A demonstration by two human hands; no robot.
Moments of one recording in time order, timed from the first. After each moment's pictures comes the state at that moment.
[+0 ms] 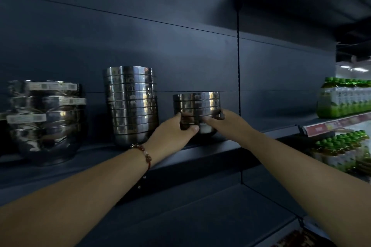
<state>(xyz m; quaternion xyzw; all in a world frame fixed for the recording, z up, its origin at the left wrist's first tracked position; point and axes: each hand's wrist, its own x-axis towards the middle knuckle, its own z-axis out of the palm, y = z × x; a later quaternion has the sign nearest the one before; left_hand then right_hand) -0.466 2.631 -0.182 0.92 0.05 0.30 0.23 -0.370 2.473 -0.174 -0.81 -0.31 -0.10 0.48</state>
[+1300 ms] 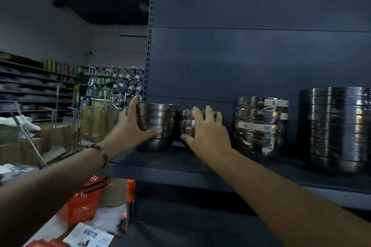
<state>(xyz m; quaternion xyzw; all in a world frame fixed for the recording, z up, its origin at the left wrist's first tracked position) -0.861 3.000 -0.182 0.80 0.37 0.45 0.16 -0.685 2.851 -0.169 -0.77 -0.54 -0.27 0.22</state>
